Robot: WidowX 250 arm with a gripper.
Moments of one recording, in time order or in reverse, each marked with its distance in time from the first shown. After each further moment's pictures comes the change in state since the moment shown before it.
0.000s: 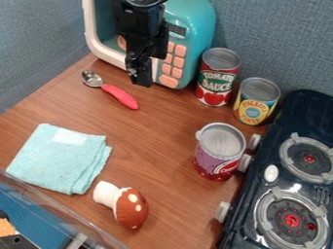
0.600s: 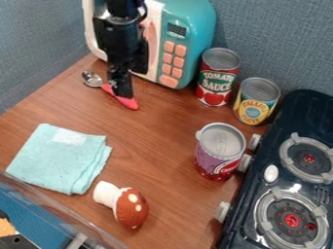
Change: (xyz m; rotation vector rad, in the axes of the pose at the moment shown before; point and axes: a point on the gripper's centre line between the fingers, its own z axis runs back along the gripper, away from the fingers) arm 0.038 0.001 -0.046 0.095 0.020 0.000
